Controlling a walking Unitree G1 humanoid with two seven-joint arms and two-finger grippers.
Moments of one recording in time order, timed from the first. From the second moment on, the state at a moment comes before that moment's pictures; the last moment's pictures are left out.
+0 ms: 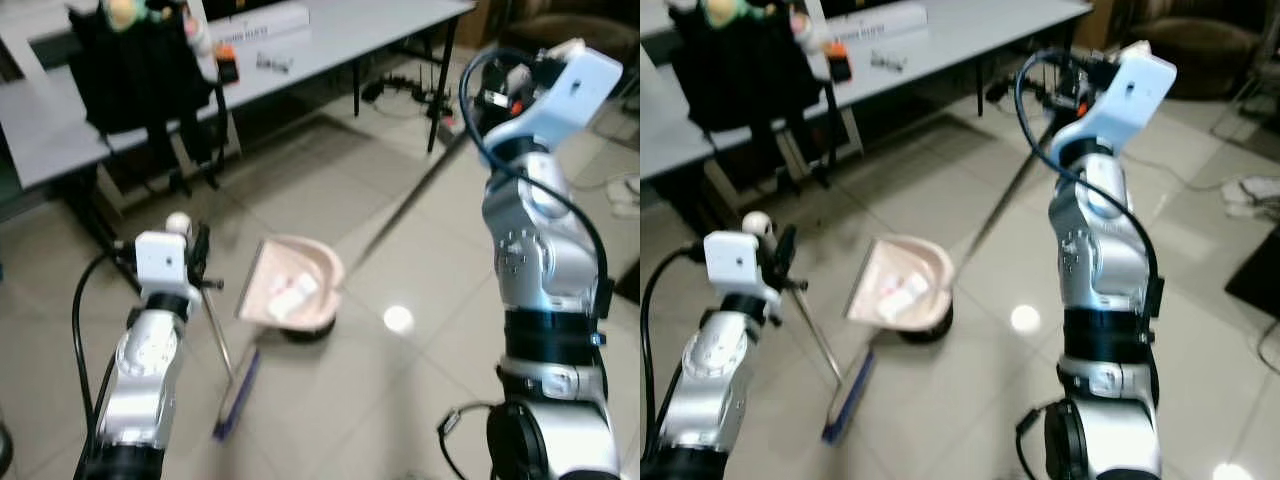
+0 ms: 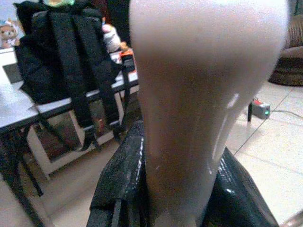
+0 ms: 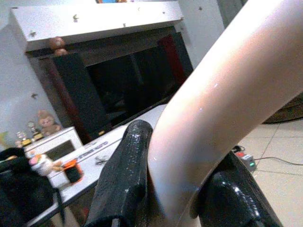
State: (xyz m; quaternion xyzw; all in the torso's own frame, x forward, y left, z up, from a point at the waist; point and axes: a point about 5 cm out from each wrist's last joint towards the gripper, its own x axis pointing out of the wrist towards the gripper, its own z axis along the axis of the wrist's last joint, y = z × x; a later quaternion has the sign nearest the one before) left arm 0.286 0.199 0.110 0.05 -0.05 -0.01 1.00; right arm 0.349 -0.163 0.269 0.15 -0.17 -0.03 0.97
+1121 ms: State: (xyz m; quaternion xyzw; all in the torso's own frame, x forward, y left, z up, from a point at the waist) left arm 0.276 0.202 0.077 0.07 0.01 -0.02 1.00; right arm 0.337 -0.122 0.262 -0.03 -0.28 0.08 0.96
